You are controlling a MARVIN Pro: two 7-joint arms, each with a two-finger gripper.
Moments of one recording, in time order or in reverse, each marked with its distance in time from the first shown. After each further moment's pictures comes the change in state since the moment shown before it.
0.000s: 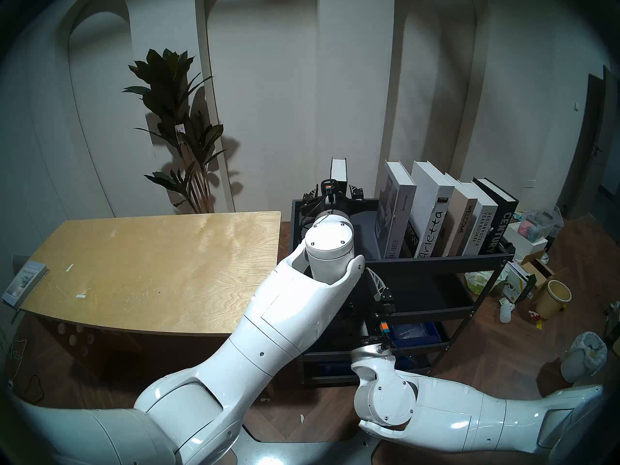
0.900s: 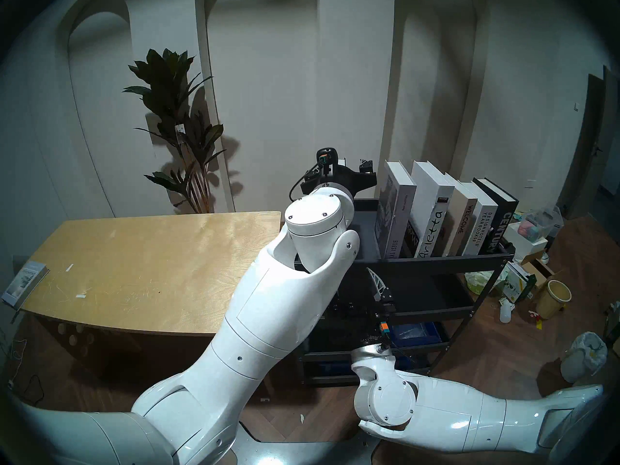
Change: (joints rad) left arm 0.025 0.023 -0.028 -0.311 -0.112 0.195 -0.070; right arm 0.001 0.000 -0.001 0.000 0.000 0.000 0.000
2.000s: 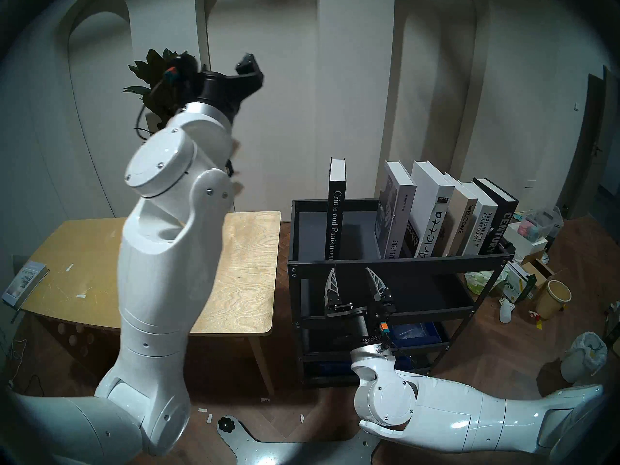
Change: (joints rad) left arm -0.018 0.260 -0.362 -0.456 0.063 -0.014 -0.076; right arm 0.002 -0.001 -0.002 0.003 0.000 0.000 0.000
